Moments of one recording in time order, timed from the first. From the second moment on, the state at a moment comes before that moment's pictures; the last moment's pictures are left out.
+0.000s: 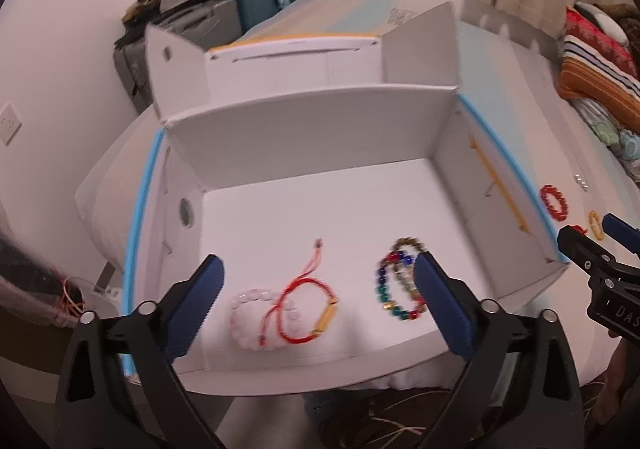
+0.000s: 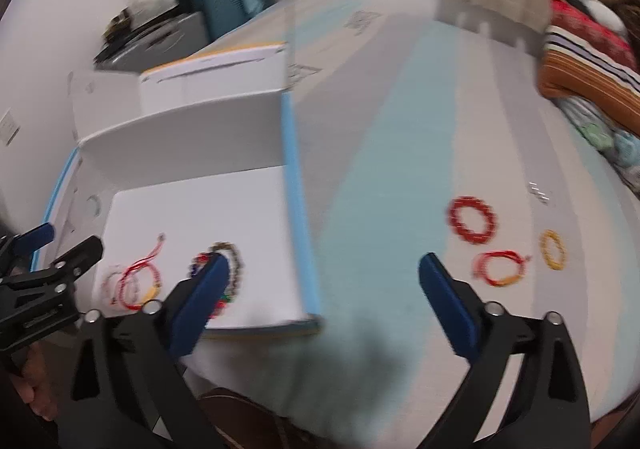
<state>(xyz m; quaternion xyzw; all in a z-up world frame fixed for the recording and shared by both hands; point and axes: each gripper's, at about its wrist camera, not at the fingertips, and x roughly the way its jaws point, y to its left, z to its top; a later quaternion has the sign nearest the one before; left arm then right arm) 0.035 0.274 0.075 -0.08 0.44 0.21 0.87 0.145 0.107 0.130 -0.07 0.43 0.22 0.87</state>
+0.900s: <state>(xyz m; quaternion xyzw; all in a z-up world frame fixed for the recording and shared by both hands) 0.125 0.048 0.067 -0.01 0.41 0.03 0.91 0.189 -0.143 0.097 -0.01 0.41 0.05 0.91</state>
